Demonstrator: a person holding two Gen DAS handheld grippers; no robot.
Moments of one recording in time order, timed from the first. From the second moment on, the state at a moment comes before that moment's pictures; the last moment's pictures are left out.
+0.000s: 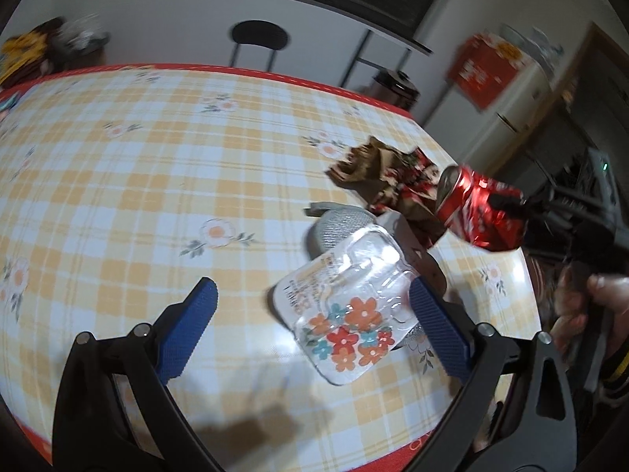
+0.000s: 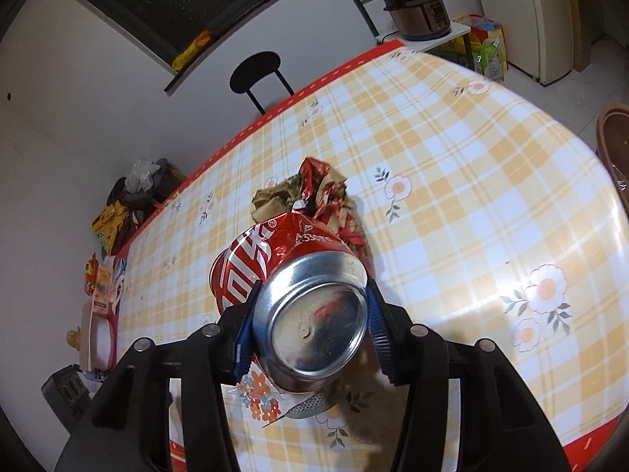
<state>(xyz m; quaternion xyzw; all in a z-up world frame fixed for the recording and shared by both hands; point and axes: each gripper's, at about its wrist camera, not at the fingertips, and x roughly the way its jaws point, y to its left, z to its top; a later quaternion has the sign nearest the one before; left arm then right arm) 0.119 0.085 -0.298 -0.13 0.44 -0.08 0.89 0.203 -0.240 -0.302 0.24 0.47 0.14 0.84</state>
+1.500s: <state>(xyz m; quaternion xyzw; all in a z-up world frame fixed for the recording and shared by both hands) 0.190 0.050 -0.365 -0.04 0.53 -0.28 0.80 0.164 -0.331 -0.296 0.28 0.44 0.05 0.85</state>
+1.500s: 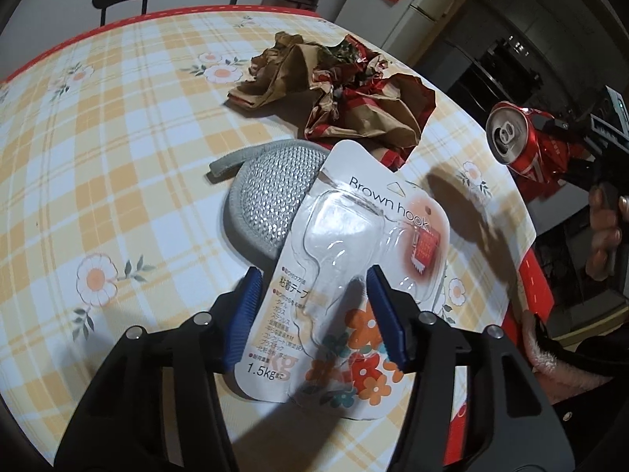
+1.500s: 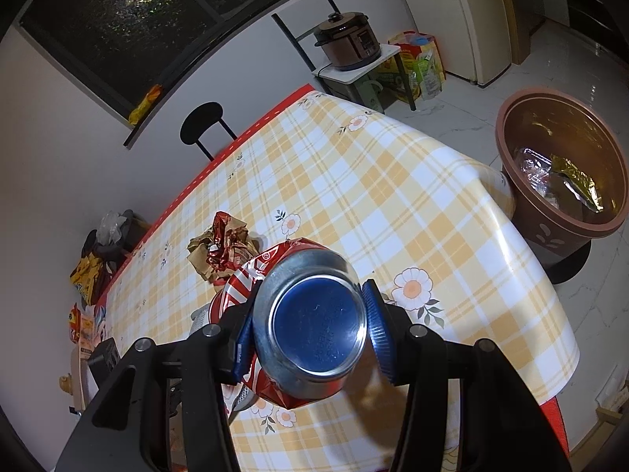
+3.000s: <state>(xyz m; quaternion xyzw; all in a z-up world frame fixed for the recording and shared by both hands) 0.089 0.059 -0.202 -0.12 0.32 -0.05 0.94 0.165 -0.373 -0.277 0.30 0.41 0.10 0.85</state>
